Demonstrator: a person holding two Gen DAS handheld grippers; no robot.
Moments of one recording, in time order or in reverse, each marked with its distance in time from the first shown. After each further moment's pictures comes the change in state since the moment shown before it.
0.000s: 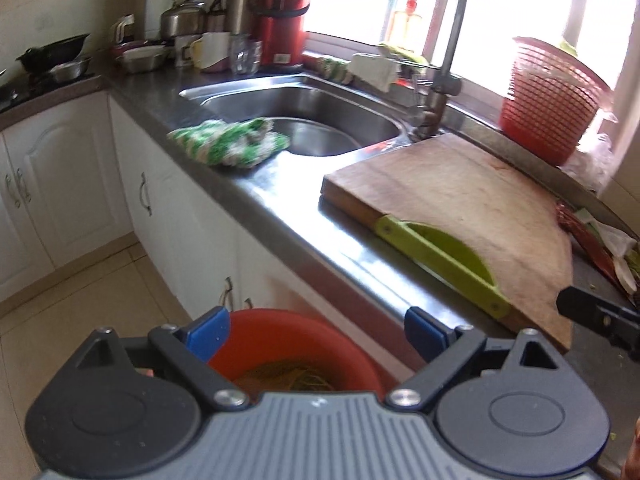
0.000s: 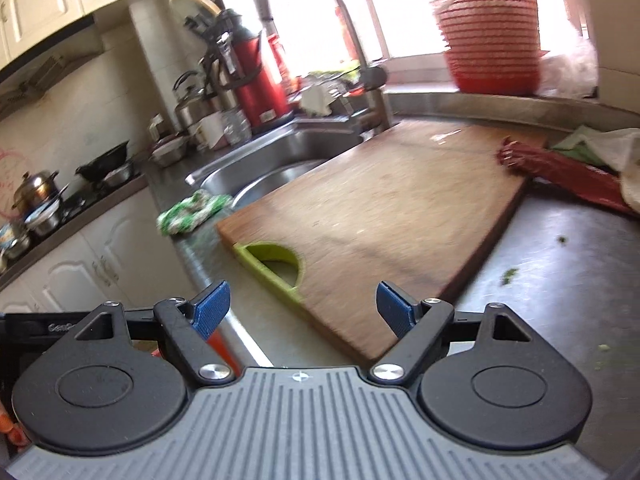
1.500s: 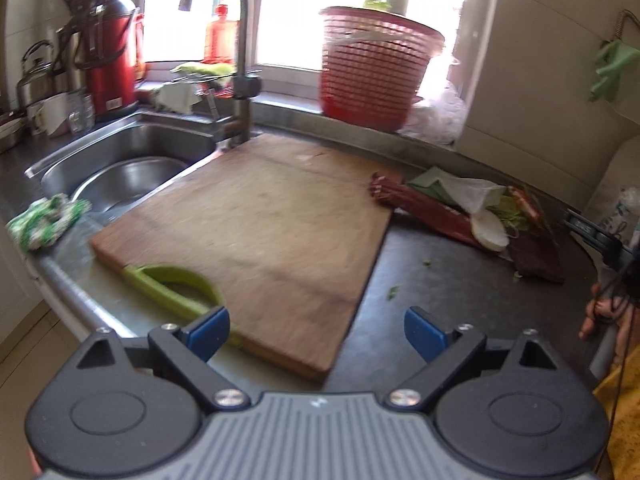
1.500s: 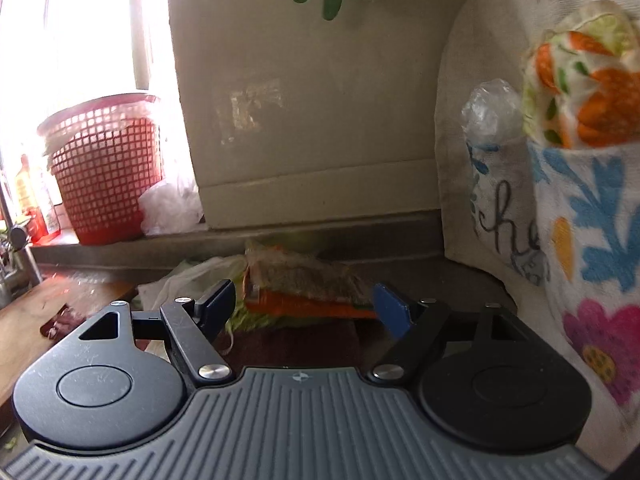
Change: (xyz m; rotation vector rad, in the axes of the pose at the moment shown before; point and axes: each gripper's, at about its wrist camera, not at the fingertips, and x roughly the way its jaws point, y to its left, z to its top) left arm -0.022 -0.167 0.005 0.259 0.000 -0.249; right arm -0.101 -0.250 0.022 0.179 -0.391 -0.725
